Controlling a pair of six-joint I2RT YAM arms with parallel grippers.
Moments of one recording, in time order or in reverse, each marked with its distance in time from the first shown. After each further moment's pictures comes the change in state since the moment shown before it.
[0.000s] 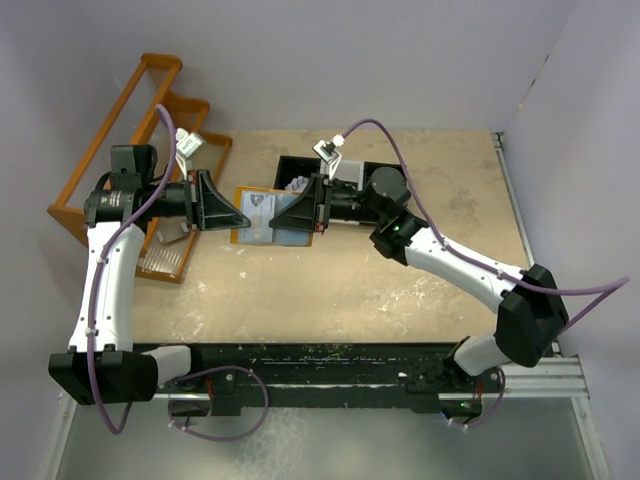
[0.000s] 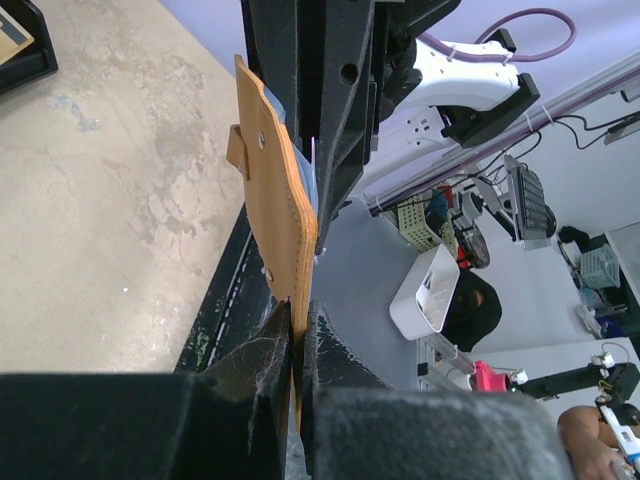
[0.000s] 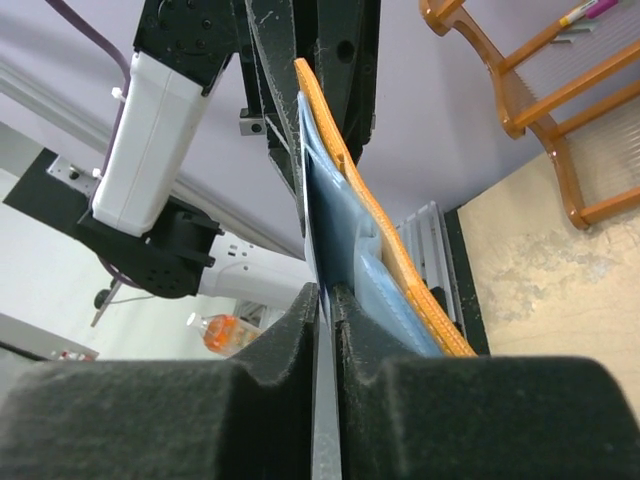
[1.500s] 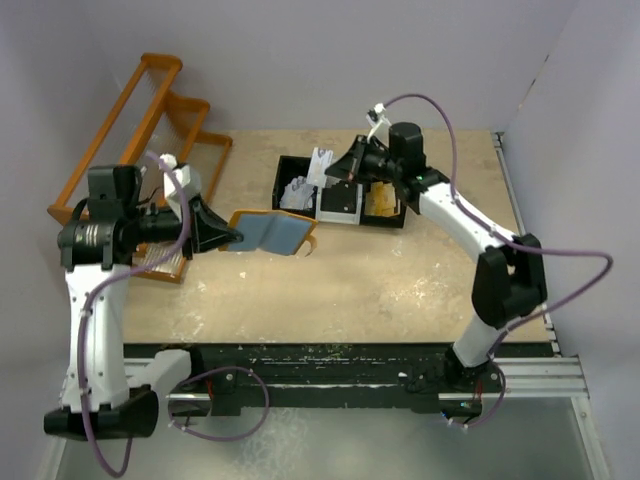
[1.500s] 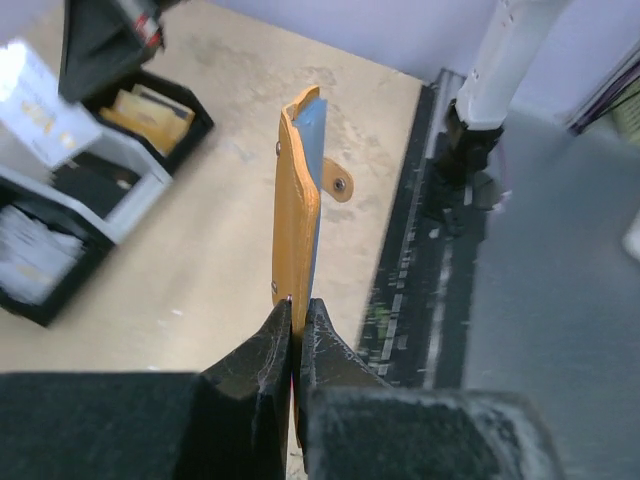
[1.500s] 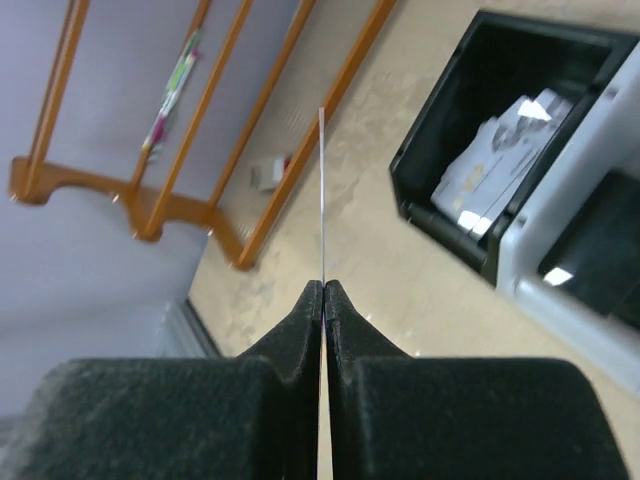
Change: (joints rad) left arm -0.005 -0.143 0.060 -0.209 -0.192 0.531; right arm -0.351 0.168 0.189 -0.568 0.229 -0.326
